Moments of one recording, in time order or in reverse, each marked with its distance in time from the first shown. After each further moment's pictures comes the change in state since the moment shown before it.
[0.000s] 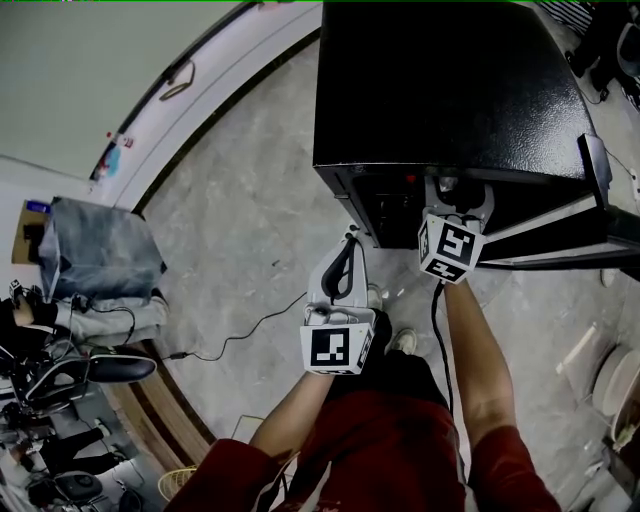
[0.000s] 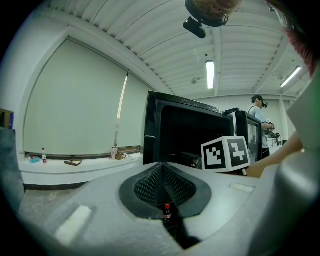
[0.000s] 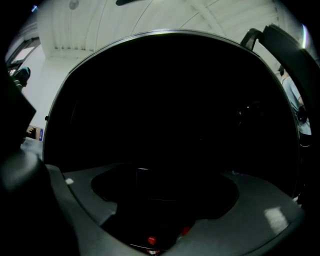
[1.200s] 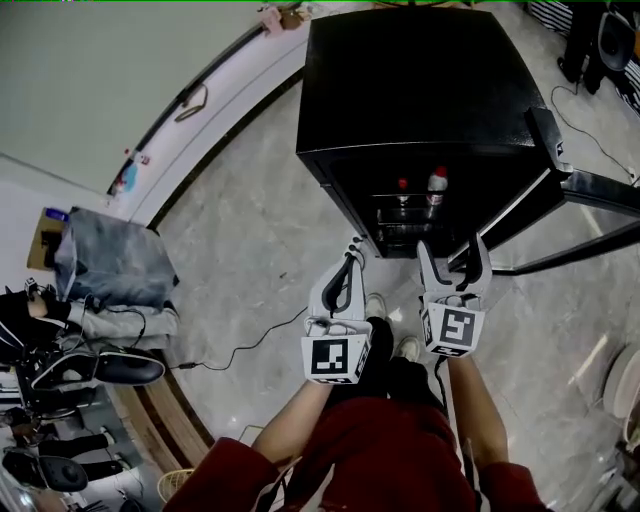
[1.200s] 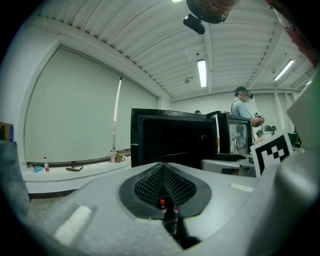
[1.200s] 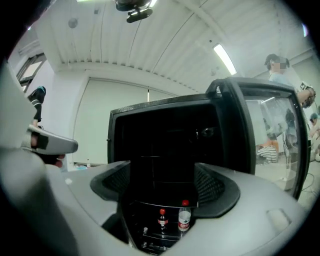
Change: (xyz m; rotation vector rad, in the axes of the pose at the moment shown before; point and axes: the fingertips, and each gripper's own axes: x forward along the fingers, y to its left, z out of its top) left arm -0.058 -0.049 0.009 0.079 -0.003 -0.007; right arm -0.171 -0.010 0.013 0.028 0.018 0.148
